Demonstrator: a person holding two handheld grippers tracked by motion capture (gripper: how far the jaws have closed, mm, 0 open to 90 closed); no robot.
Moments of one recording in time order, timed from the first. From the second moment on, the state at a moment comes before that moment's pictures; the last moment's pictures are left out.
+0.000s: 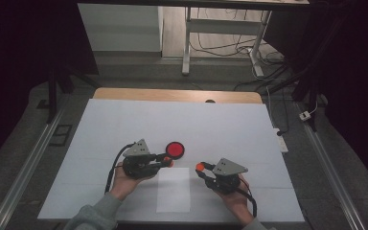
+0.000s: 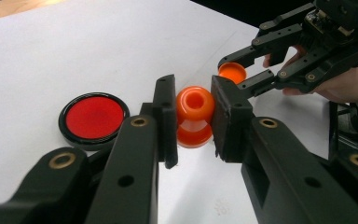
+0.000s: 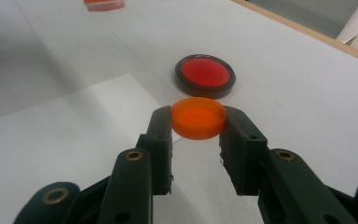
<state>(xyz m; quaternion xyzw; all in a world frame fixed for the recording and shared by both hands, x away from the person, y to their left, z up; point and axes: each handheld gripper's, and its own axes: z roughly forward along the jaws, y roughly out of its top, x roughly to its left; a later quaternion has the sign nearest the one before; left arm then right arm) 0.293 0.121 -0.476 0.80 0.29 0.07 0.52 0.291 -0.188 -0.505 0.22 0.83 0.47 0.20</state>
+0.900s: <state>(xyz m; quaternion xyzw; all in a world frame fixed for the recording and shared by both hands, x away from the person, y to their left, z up) 0.294 0.126 -0.474 0.80 0.30 0.08 0.52 0.280 -0.276 -0.497 0.29 0.80 0.46 0.24</state>
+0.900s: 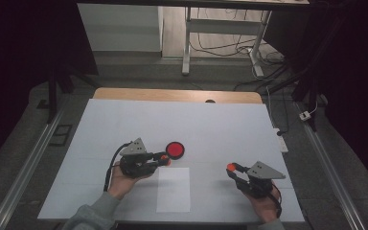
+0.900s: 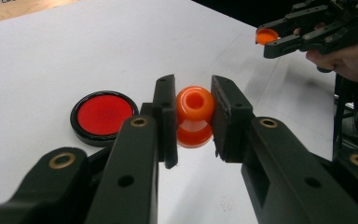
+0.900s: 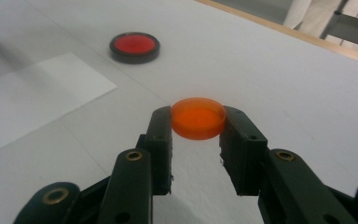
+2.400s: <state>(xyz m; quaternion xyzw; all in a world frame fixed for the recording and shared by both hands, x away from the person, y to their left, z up) 0.314 0.119 -0.482 0.80 0.31 0.09 0.50 0.280 -0.295 -0.499 0.31 0.80 0.46 0.24</state>
